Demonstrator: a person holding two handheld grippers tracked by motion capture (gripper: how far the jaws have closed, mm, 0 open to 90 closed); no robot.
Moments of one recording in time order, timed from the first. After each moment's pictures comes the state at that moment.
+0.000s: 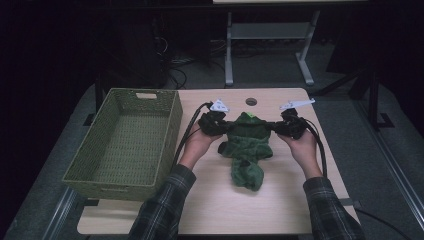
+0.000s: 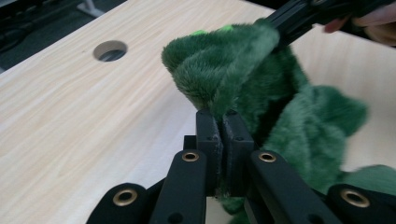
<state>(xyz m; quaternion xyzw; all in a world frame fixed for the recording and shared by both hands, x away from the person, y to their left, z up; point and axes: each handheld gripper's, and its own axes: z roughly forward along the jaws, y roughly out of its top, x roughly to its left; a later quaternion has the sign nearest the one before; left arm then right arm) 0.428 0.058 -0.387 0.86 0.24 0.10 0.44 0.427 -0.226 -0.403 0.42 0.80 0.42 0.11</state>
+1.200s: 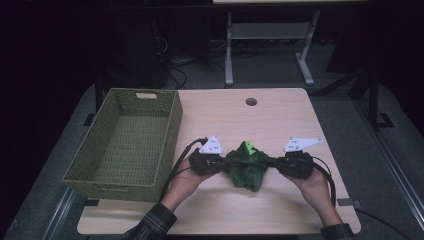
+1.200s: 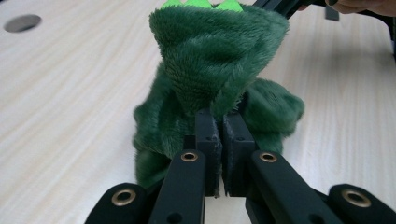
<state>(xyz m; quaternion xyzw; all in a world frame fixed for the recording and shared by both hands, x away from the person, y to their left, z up) 0.326 0.082 -0.413 0.88 0.17 0.07 0.44 0.311 -0.216 -0.417 0.32 0.84 0.43 0.10</state>
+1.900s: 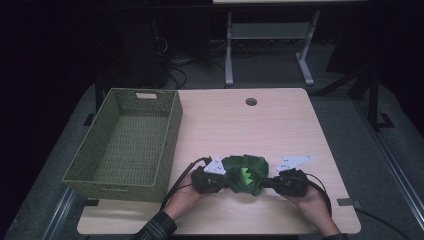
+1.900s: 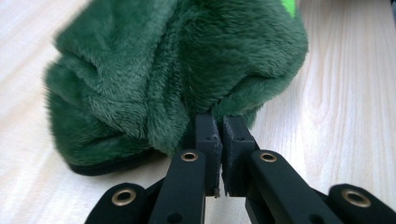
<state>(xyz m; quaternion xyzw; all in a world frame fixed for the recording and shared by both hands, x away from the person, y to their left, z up) 0.303 0.077 -0.459 0.91 0.15 0.03 0.38 0.284 -0.204 -0.452 0.31 0.87 0.39 0.04</state>
